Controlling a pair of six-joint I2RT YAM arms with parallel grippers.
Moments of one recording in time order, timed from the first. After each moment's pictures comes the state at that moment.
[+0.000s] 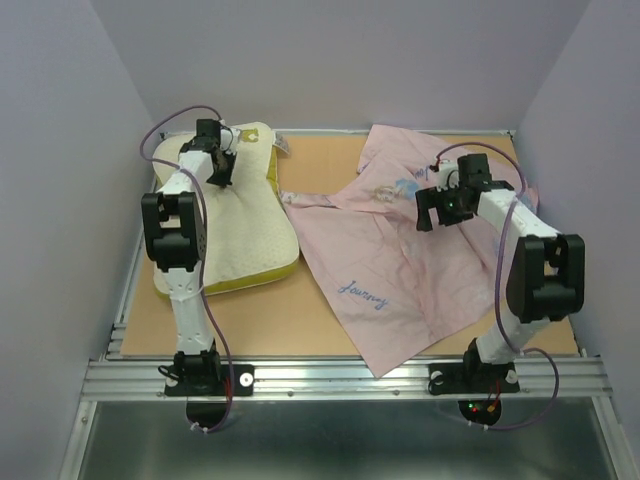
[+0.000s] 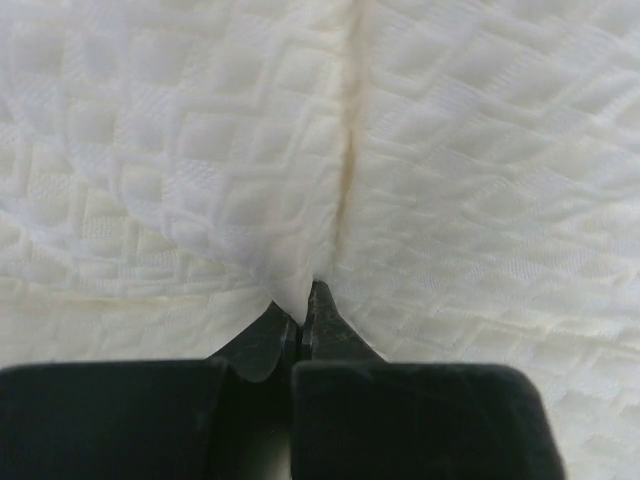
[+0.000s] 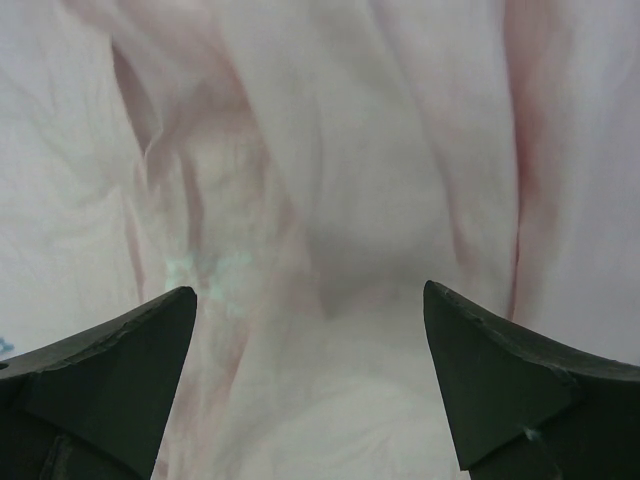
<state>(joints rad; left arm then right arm) 0.00 2.22 1.84 -0.60 0.01 0.19 0.03 1.60 1.15 -0.58 -0.30 -0.21</state>
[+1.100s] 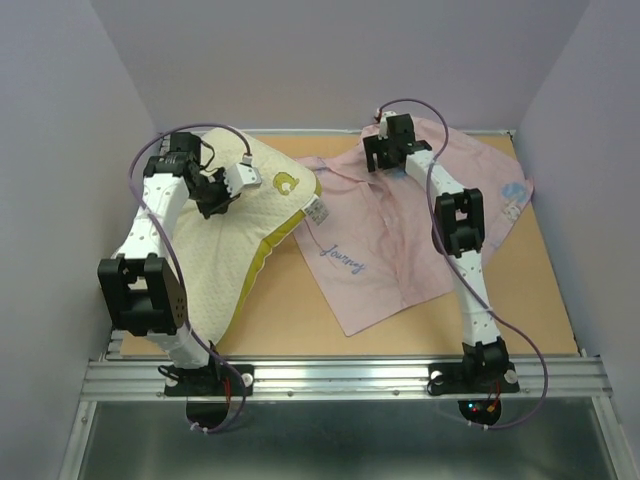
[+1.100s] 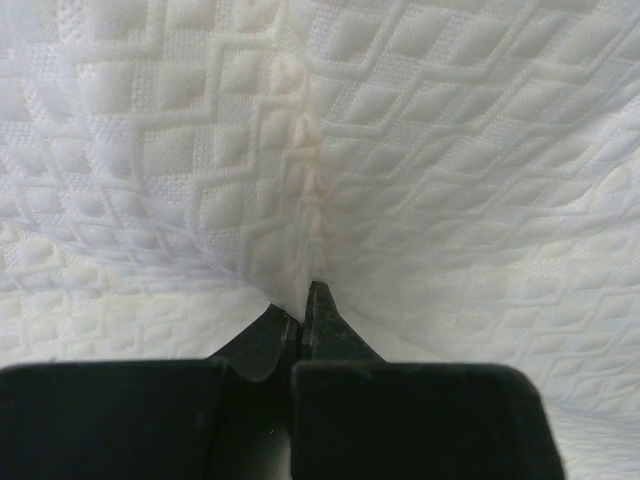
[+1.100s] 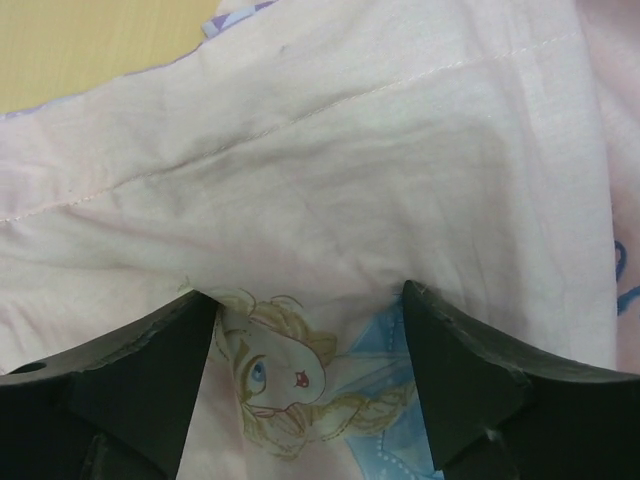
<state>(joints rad) 0.01 1.66 1.53 -1.02 0.41 1.14 0.24 2.64 2.38 -0.45 0.00 -0.03</state>
